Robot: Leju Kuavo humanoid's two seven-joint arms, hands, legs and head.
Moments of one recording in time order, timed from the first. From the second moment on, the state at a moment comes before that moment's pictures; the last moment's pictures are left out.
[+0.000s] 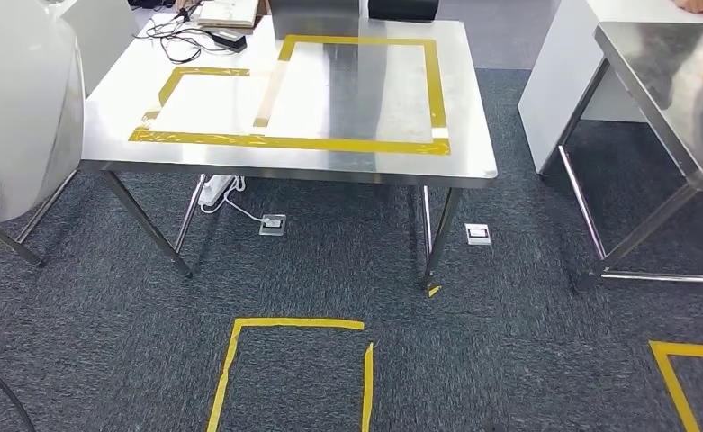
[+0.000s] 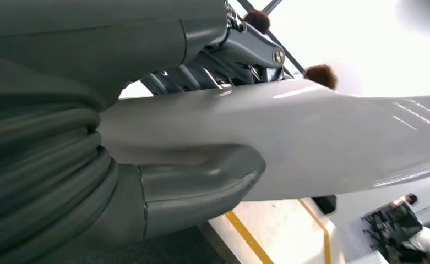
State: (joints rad) left arm -0.47 0.51 -0.03 -1.48 0.10 -0.43 -0.43; right arm -0.05 0.12 -1.00 -0.17 0.91 0.16 -0.08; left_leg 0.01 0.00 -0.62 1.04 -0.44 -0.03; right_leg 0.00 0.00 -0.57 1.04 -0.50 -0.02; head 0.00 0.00
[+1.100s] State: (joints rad) left arm -0.49 0.51 -0.05 -1.47 0.10 -0.43 -0.43; right arm -0.06 0.12 -1.00 -0.17 0.90 0.15 -0.08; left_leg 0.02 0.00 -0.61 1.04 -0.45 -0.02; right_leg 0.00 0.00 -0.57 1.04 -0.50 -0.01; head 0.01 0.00
